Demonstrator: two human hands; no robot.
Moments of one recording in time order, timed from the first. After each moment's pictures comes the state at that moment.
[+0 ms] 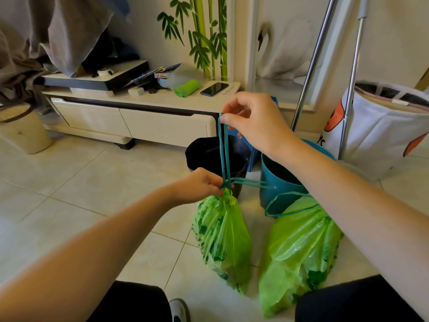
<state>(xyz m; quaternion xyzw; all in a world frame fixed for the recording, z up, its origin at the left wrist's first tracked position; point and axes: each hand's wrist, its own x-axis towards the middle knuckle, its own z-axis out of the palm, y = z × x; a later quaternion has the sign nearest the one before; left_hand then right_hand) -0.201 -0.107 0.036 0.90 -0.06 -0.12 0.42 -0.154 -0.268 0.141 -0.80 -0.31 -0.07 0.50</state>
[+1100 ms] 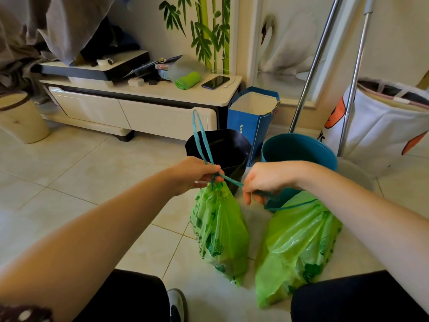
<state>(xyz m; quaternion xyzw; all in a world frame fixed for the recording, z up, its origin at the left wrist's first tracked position) -0.195 -0.099 0.035 0.79 0.14 -0.16 0.58 -0.149 -0.299 0.064 -0.85 -0.27 0.41 0.18</state>
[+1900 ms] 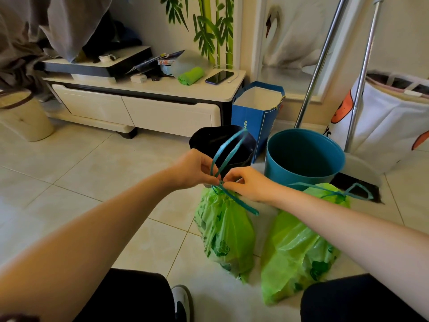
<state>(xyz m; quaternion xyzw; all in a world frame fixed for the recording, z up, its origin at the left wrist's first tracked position) -0.200 -0.083 0.034 0.92 -0.02 -0.07 0.39 -0.152 -0.261 -0.015 -0.83 -0.30 0.20 0.43</state>
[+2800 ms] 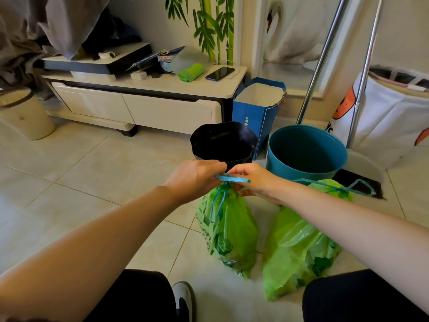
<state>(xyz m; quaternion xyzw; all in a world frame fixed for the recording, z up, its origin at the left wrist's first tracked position) -0.224 -0.089 0.021 0.95 -0.25 0.17 0.09 -0.154 -0.263 -0.011 -0.77 -0.16 0.32 0.53</state>
